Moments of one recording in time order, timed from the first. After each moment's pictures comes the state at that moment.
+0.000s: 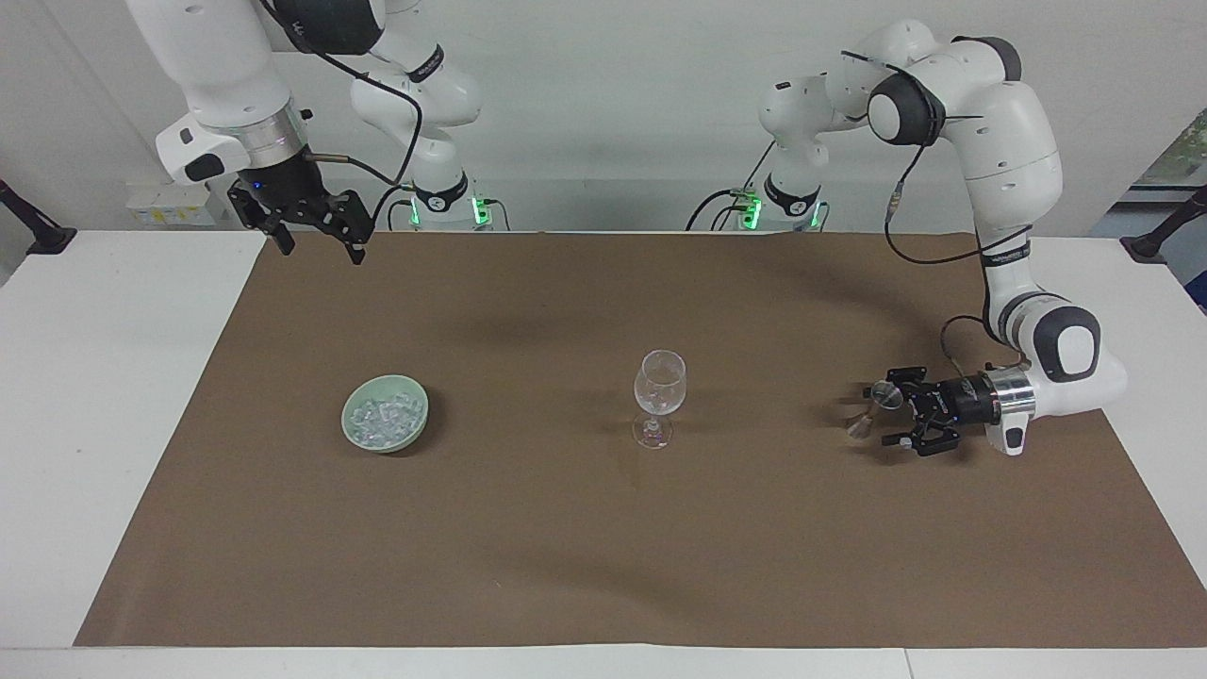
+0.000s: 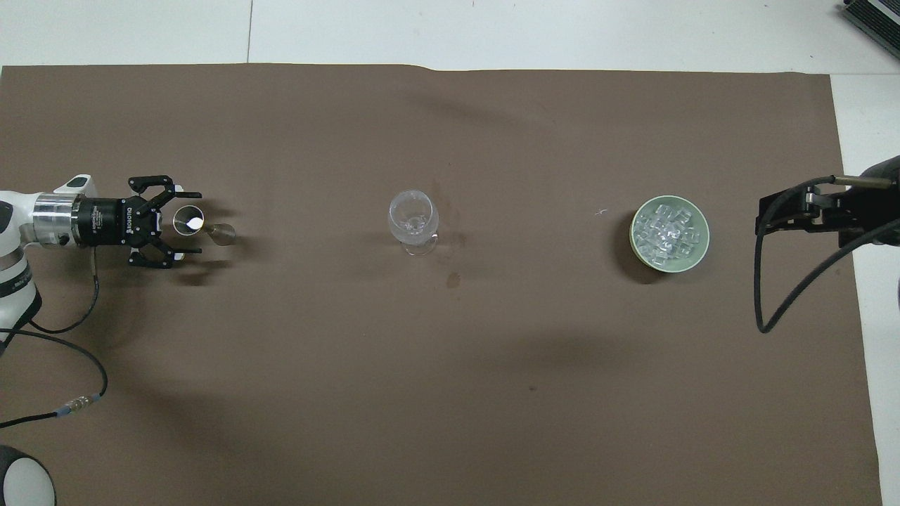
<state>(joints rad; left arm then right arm) 0.09 0.70 0.28 -1.65 -1.26 1.42 -0.57 0.01 0.01 0.02 -1.54 -0.02 1.53 0.20</state>
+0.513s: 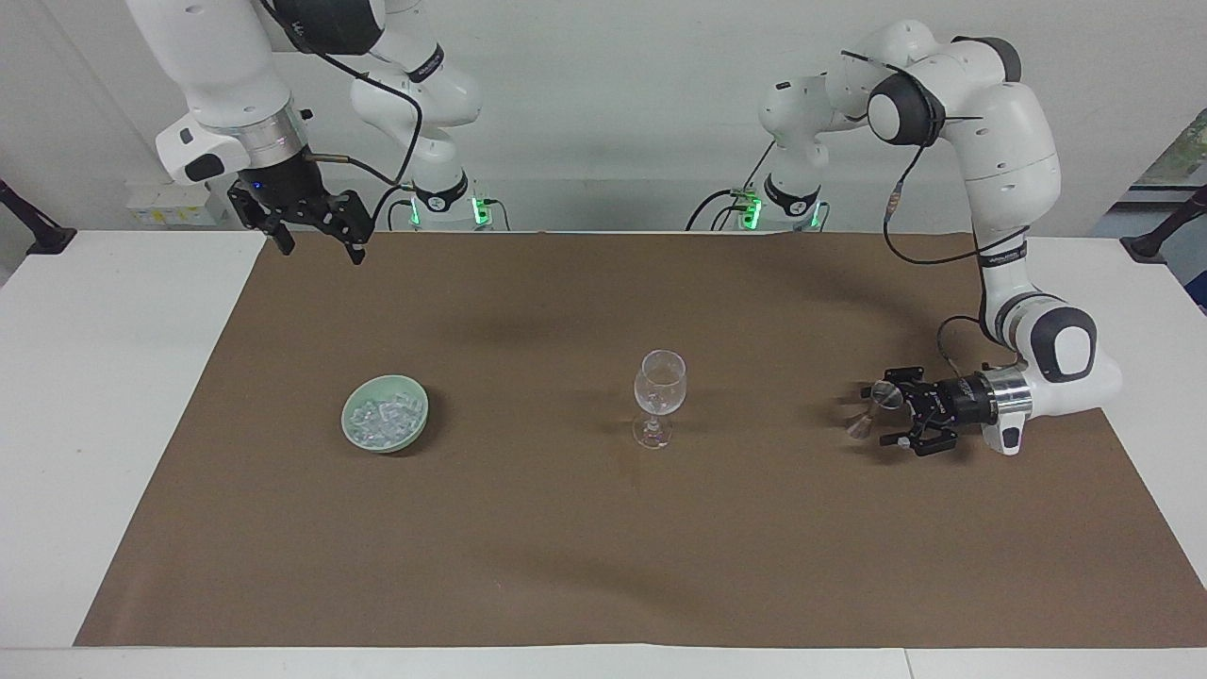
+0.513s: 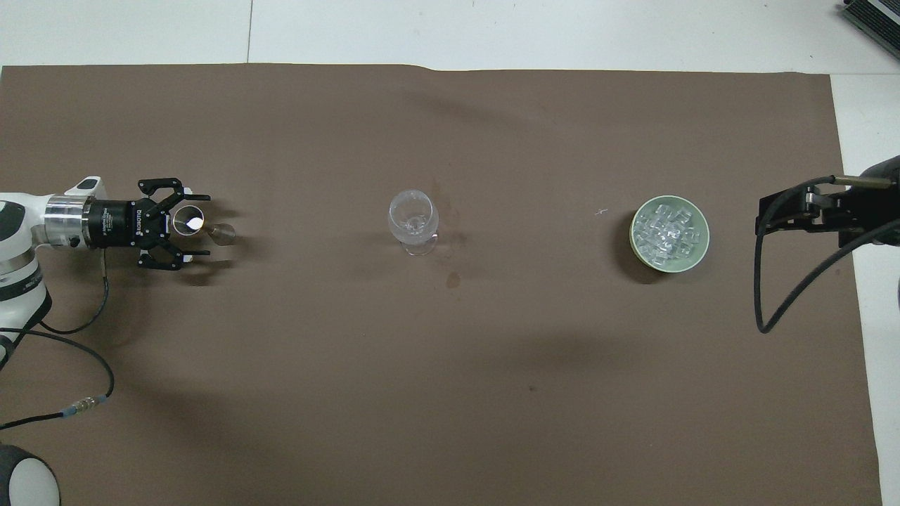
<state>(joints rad) 0.09 0.70 0.28 -1.65 -1.28 1.42 -0.56 0.01 0.01 0.02 -1.54 -0.02 1.53 0.20</state>
